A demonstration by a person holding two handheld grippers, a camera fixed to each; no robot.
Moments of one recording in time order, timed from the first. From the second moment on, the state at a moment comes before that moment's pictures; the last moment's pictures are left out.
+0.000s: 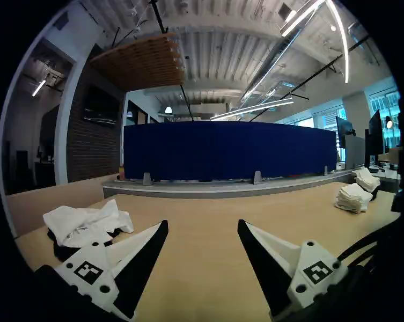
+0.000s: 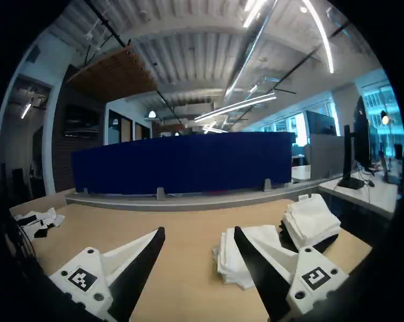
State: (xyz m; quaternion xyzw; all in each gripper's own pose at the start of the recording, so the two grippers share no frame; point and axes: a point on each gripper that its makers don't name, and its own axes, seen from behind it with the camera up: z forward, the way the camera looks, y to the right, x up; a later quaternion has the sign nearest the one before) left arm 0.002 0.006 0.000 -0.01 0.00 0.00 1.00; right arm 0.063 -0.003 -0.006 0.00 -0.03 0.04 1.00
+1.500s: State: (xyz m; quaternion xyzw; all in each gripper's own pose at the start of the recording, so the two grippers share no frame) left arm 0.002 0.006 -0.001 -0.01 0.00 0.00 1.00; right arm 0.002 0.009 0.008 -0.02 0.00 0.01 1.00
